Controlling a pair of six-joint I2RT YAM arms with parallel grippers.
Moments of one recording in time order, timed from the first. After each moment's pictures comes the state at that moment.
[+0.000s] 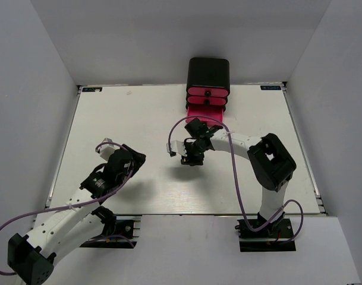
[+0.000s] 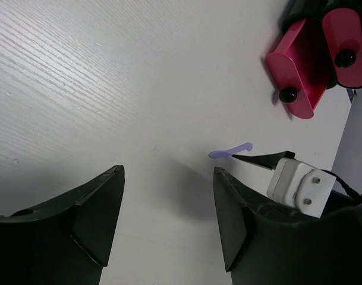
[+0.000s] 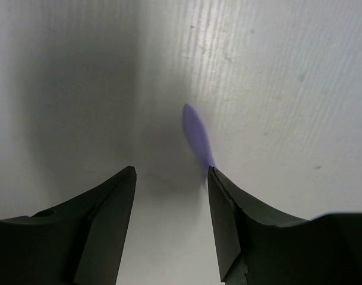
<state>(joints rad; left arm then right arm) -0.61 0.74 0.55 -0.47 -0.42 -1.21 0.75 1.86 1.22 -0.54 -0.36 -0.97</state>
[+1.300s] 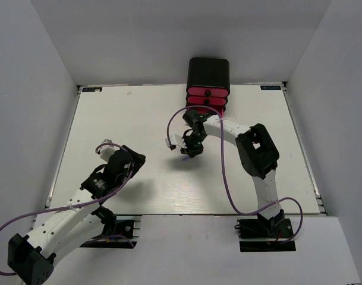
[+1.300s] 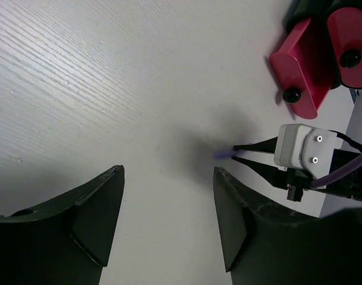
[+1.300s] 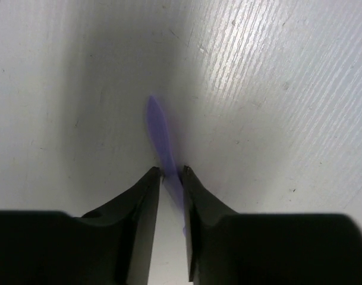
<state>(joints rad) -0.61 0.73 0.53 -0.47 -0.42 -1.22 0.68 2.11 1.57 -0.86 -0.44 -1.21</state>
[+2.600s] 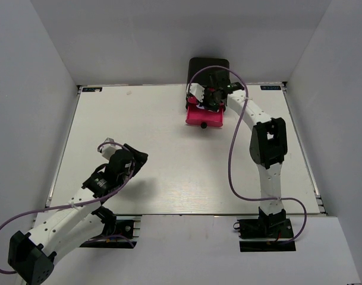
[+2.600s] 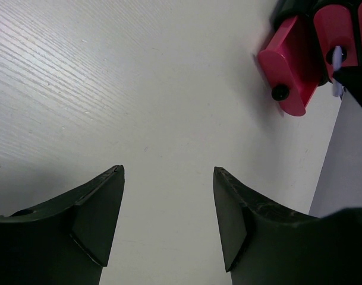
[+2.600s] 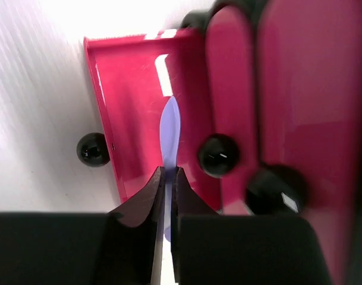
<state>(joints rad) -0.61 0.75 0.52 -0.41 -0.40 -1.22 0.40 2.16 1.97 -0.71 -0.30 -0.97</state>
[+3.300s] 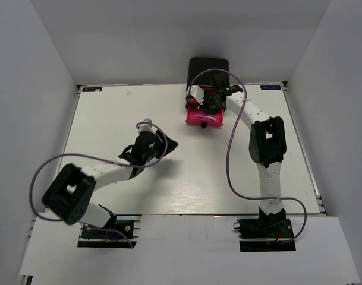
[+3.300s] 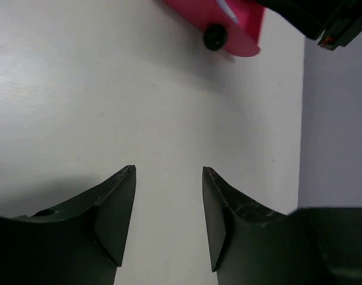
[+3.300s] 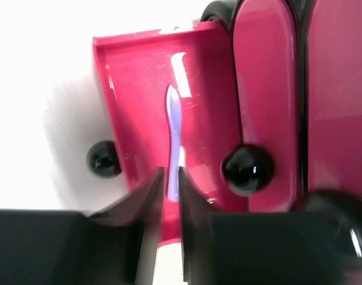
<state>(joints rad) -0.61 1.37 0.59 0.29 -0.08 -0.98 0.39 2.22 1.94 -0.69 -0.31 -0.95</state>
